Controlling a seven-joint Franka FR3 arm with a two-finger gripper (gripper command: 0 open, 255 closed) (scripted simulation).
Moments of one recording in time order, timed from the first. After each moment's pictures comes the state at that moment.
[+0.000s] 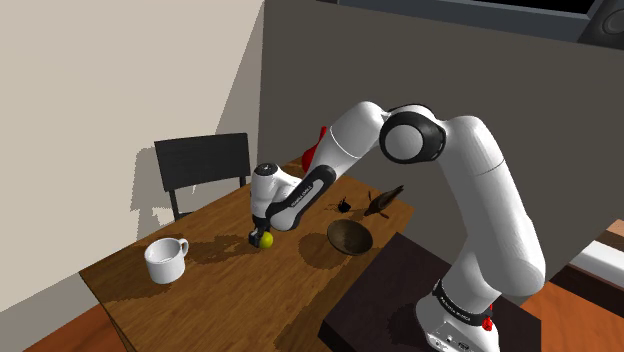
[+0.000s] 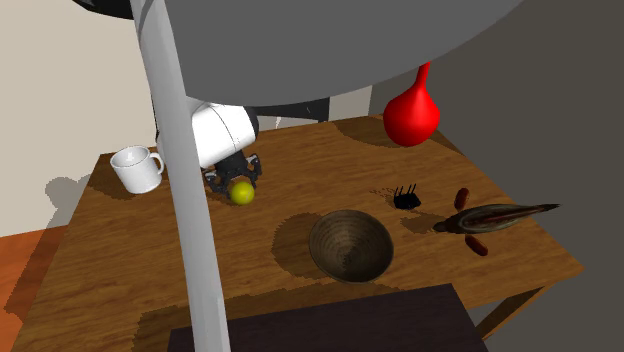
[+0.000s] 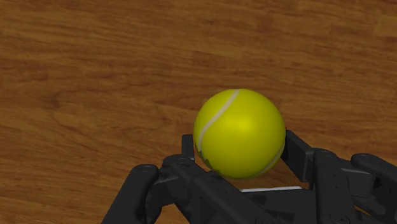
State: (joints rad) arm 0.17 0.77 0.09 -1.87 -0.34 2.66 0.22
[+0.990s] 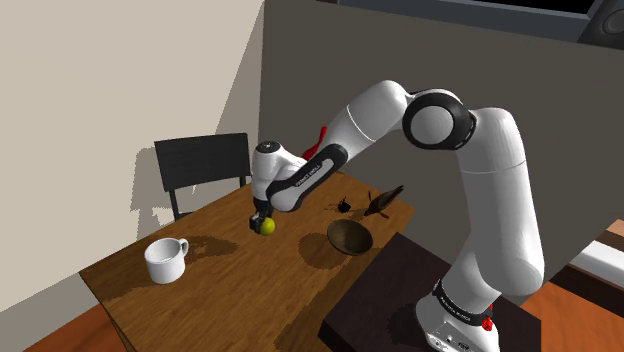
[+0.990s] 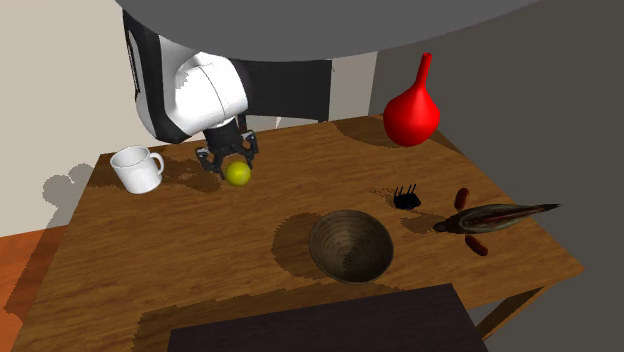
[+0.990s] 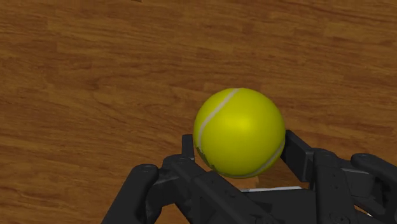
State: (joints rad) arm 0.14 0.60 0.13 -1.92 -0.30 2.56 0.18
